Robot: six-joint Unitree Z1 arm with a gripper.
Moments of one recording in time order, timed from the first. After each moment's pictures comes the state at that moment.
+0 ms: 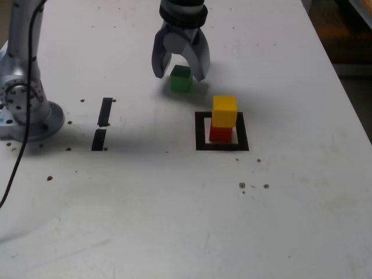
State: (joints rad) arm 0.32 1.95 -1.31 1.10 0.09 0.62
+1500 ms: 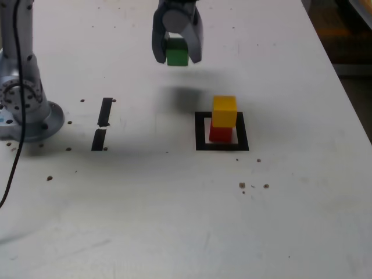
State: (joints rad) arm 0.27 1.80 -1.41 1.26 0.03 0.41
